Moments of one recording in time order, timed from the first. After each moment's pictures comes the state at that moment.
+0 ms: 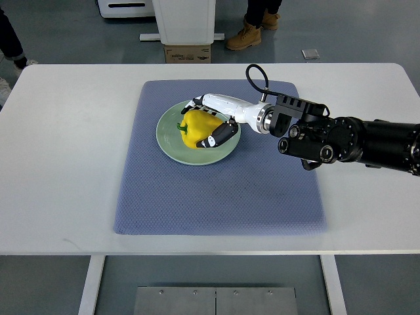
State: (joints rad) left arm 0.01 0.00 -0.18 -0.23 0.04 0.15 0.01; right arm 1.44 0.00 -0.64 0.80 -0.39 -0.19 0.41
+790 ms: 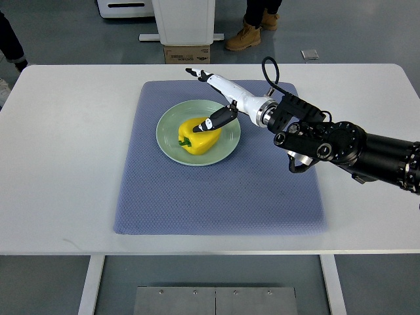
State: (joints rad) left arm 0.02 0.00 -0.18 -0.23 0.04 0.15 0.01; right arm 1.27 0.00 -0.24 0.70 -0.38 -0.21 0.41
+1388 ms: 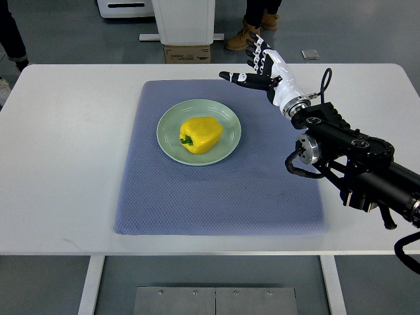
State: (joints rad) left arm 0.02 0.00 -0.18 -0.23 0.04 0.15 0.01; right arm 1.00 -0.06 0.40 0.70 -0.24 -0.13 0.41
